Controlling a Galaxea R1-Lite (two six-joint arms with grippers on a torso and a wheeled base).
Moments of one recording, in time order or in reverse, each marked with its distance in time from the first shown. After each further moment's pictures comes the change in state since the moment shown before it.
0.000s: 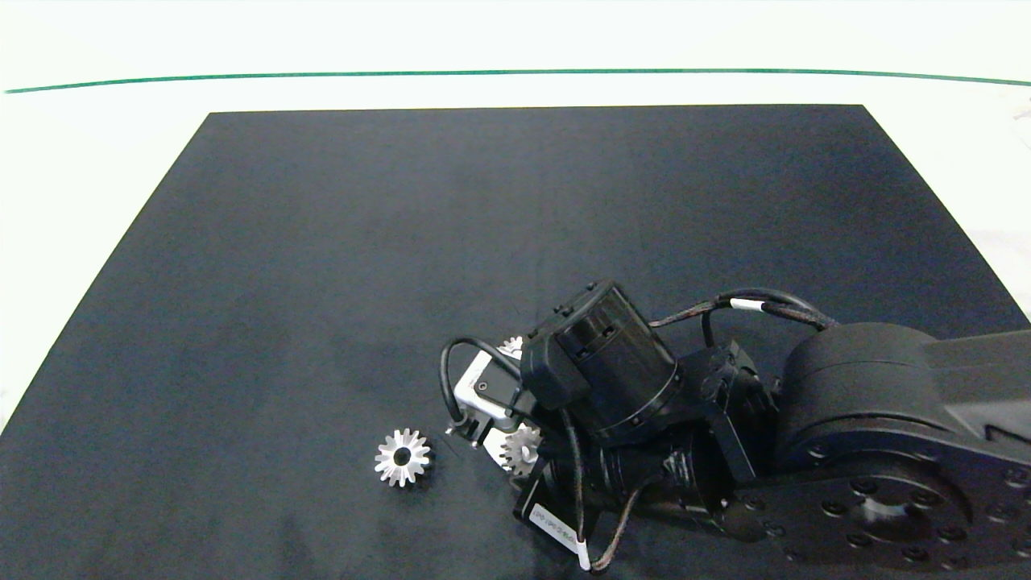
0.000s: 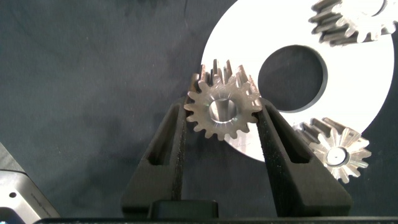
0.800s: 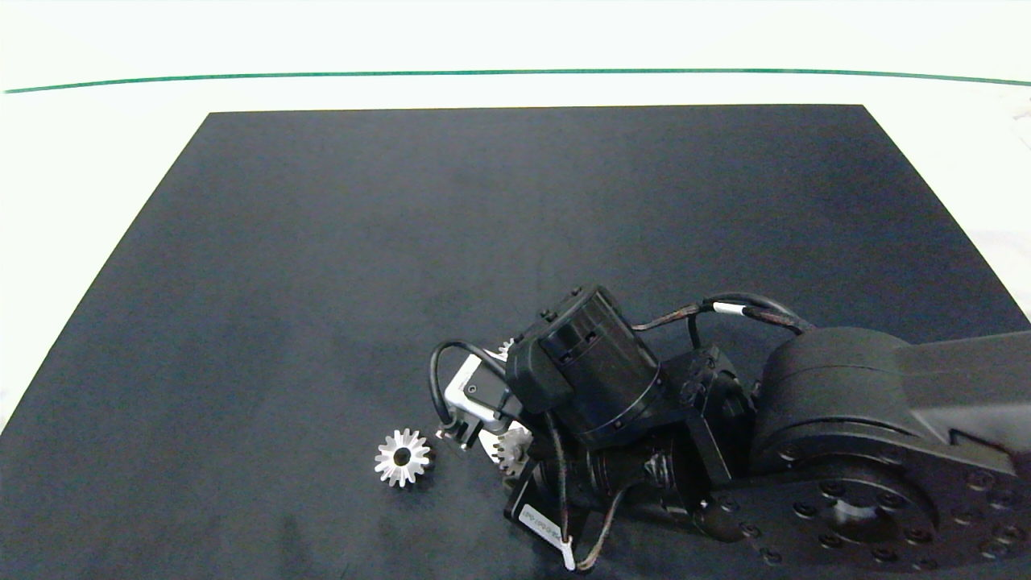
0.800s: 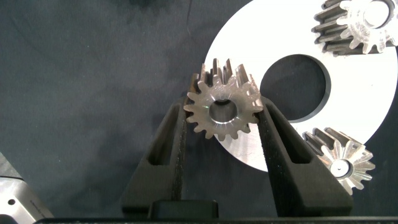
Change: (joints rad) left arm 0.000 -0.001 0.000 0.000 0.000 0.001; right arm 0.007 0.026 -0.014 -0.001 0.000 0.004
